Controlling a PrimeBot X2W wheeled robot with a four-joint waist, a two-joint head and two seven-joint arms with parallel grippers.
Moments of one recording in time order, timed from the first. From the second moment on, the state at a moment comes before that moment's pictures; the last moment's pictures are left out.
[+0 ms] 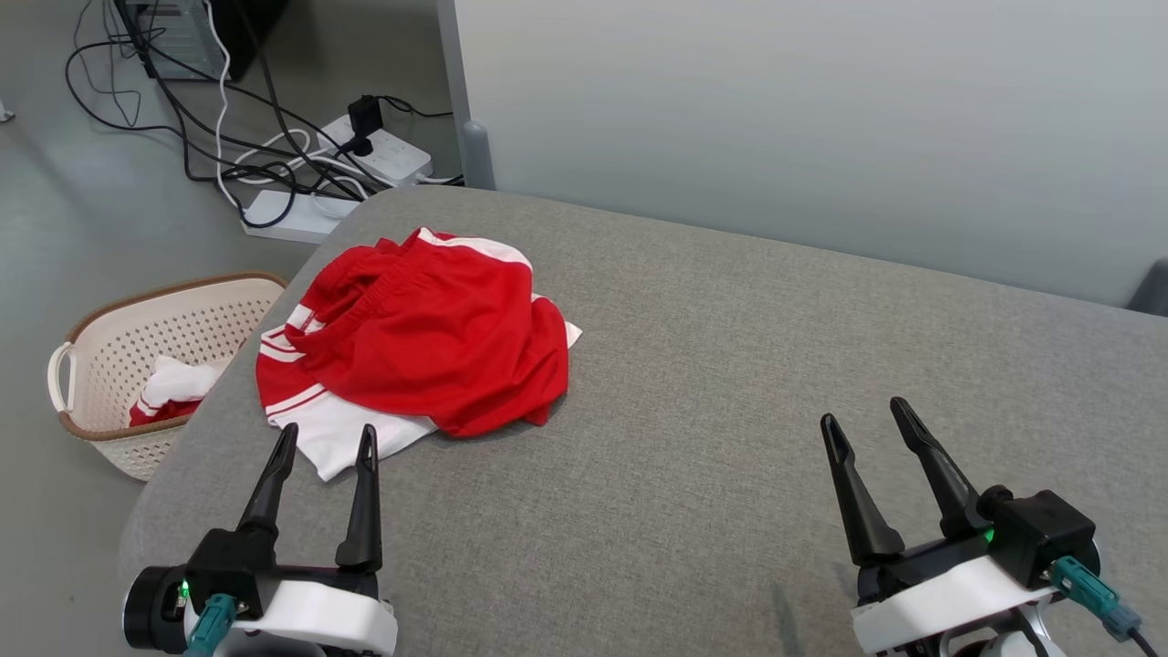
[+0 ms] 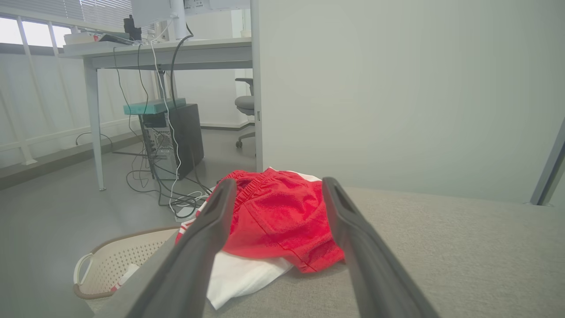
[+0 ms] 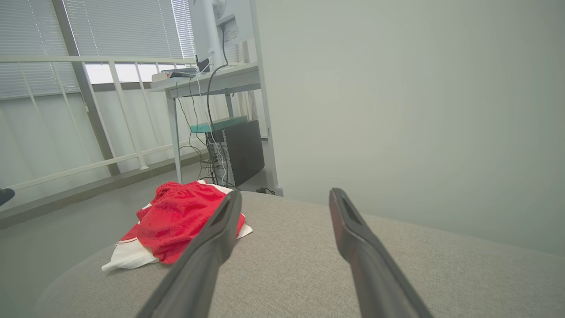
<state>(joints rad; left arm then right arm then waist) -0.01 0.04 -0.05 0.14 -0.12 0.02 -0.25 -0.07 -0.10 0.23 0.12 0.28 0.12 -0.25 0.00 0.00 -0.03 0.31</state>
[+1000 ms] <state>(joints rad) -0.32 0.04 0.00 0.51 -0.27 0.06 -0.25 -0.14 -0.15 0.26 0.11 0.29 0.12 -0.25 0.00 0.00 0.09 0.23</state>
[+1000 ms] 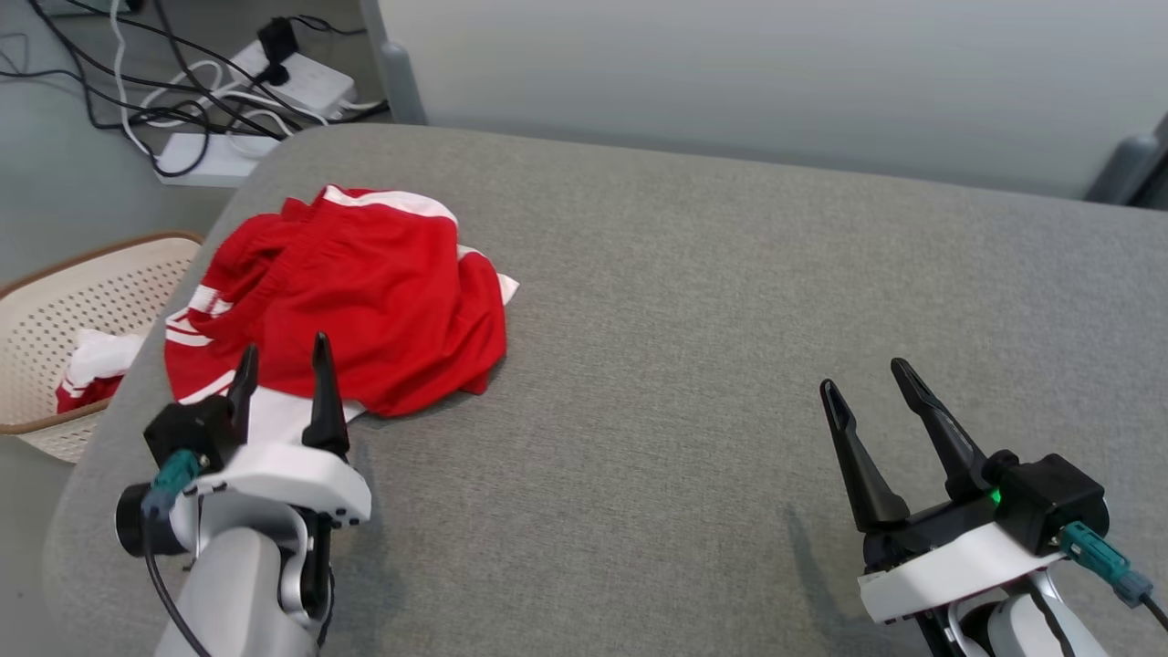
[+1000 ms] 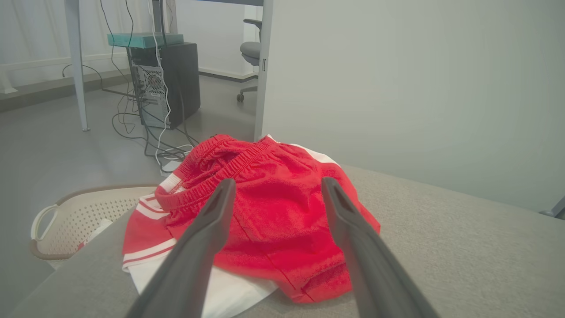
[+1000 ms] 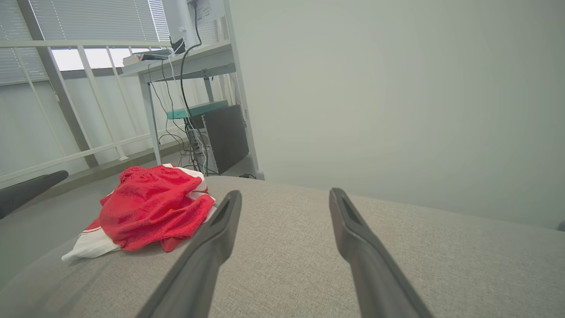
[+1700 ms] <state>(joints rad) -0.71 0.11 0.02 1.00 -0.29 0.17 0.01 -0.25 -0.22 0.34 0.09 0.37 0.12 -0.25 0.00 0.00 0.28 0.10</state>
